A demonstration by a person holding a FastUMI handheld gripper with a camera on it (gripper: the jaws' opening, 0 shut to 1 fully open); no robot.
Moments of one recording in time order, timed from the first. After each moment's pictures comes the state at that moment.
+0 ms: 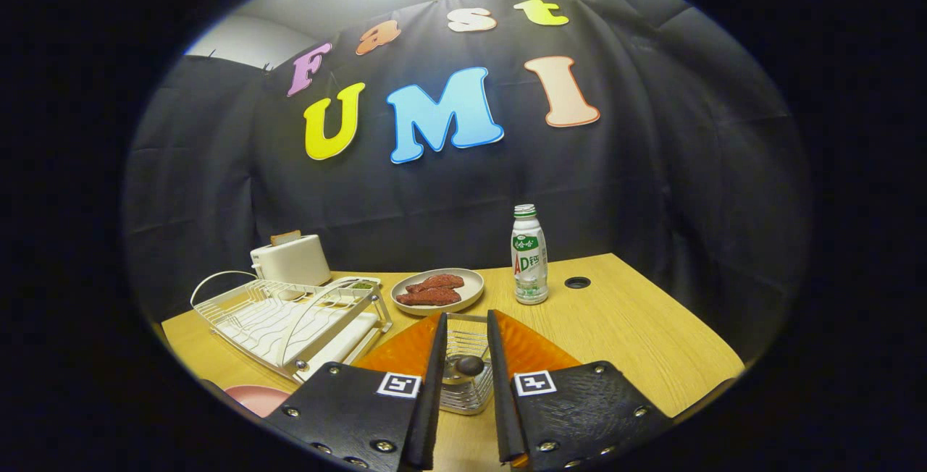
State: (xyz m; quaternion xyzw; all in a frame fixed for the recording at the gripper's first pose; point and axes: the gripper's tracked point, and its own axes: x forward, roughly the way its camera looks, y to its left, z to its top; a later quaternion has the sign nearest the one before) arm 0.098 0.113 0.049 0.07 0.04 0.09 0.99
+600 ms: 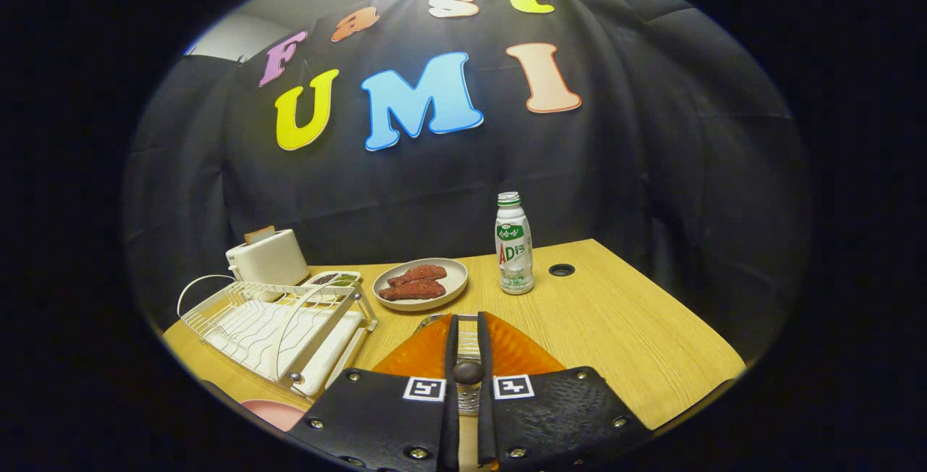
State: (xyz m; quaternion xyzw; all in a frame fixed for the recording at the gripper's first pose) arm 0.105 0.115 0.055 0.08 0.10 0.04 0.99
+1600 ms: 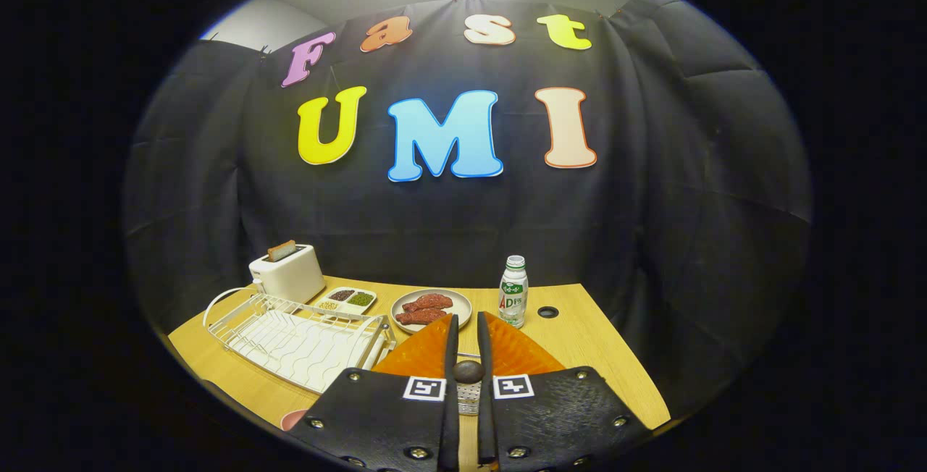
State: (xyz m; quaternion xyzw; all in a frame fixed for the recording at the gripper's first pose) arm 0.042 0.125 0.188 0.00 0.08 0.04 1.00
